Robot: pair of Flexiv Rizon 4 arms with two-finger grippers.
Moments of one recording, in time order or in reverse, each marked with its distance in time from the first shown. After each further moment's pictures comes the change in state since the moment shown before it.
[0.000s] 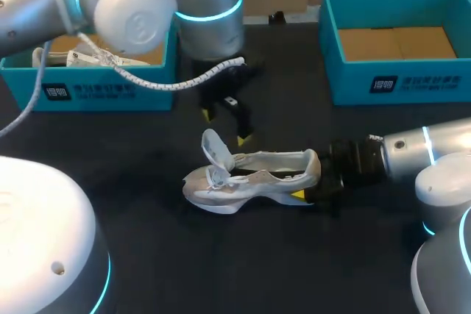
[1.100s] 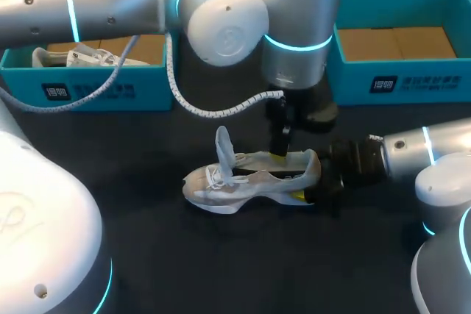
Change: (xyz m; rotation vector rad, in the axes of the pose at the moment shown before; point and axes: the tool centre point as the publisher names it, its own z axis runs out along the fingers) left arm 0.080 -0.051 0.048 -0.124 0.057 1.076; right arm 0.000 0.000 0.000 0.000 0.000 0.000
